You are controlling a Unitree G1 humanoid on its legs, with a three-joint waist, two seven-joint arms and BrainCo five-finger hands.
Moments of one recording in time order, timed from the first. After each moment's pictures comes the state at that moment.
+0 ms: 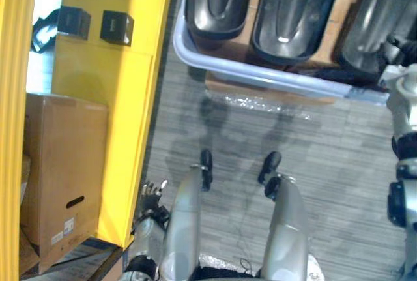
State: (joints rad) left arm -0.13 0.01 0.08 0.83 -0.59 -0.26 0.13; right arm -0.97 -0.81 0.01 0.71 0.29 0.22 -0.44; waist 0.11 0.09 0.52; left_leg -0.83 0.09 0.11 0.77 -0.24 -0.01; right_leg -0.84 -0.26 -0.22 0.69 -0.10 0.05
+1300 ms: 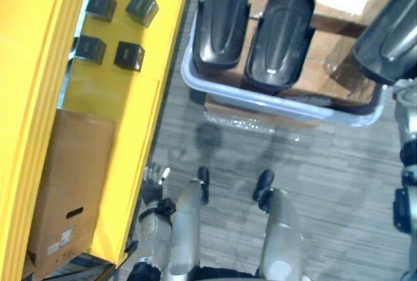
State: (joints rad) left arm 0.02 0.05 -0.09 0.25 -0.65 -0.41 0.23; right arm -0.81 -0.78 -0.09 0.61 0.06 0.32 -0.67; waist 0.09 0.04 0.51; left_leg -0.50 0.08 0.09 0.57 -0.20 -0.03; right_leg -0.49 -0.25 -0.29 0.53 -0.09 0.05
